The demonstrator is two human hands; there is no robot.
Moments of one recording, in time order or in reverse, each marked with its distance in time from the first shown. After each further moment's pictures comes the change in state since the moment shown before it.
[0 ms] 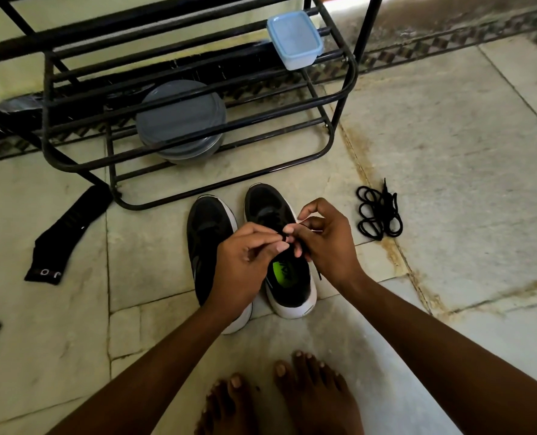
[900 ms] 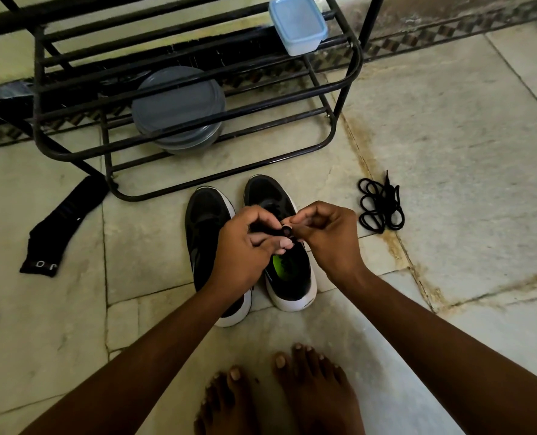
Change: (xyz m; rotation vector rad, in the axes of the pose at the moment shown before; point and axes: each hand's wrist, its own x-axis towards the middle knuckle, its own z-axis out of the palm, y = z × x) left_hand 0.010 0.011 0.001 -0.159 -0.053 -0.274; right_hand -0.007 -0.002 0.003 0.015 0.047 -0.042
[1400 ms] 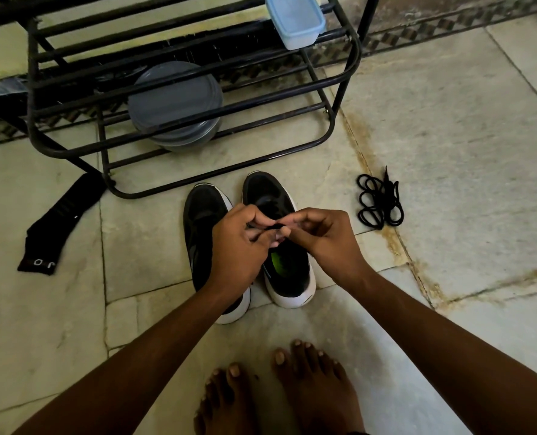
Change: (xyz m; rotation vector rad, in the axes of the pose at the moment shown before) left_hand -0.002 -0.001 0.001 0.179 0.115 0.093; right_hand -0.008 0.000 -0.007 -0.019 -0.183 -0.056
